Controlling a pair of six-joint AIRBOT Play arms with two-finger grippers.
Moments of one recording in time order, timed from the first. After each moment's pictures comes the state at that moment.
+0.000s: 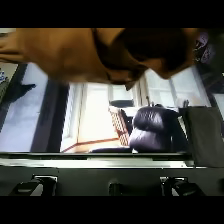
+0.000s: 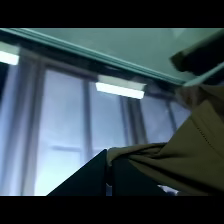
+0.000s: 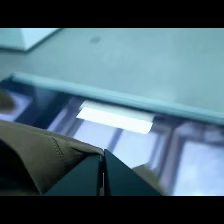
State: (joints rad) left arm 0.04 -0.73 1.58 1.26 -1.15 -1.84; right arm 0.17 -0.74 1.63 1.71 -0.95 -1.63
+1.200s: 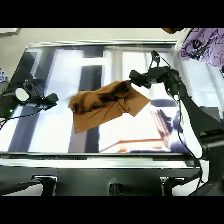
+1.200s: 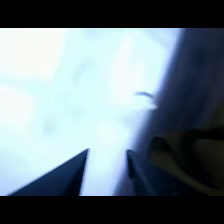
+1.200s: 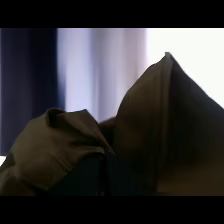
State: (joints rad) left arm 0.06 -1.40 1.13 1.41 -0.92 -1.88; right arm 0.17 -1.77 1.67 2.08 -0.78 -1.40
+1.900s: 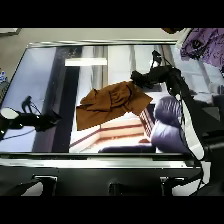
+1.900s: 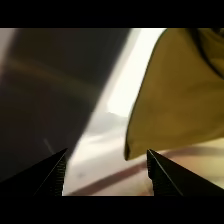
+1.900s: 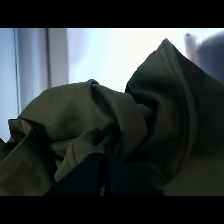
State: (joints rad) left arm 0.17 -1.16 0.73 0.93 -0.99 -1.56; right arm 0.17 -1.74 1.67 2.05 -0.88 -1.41
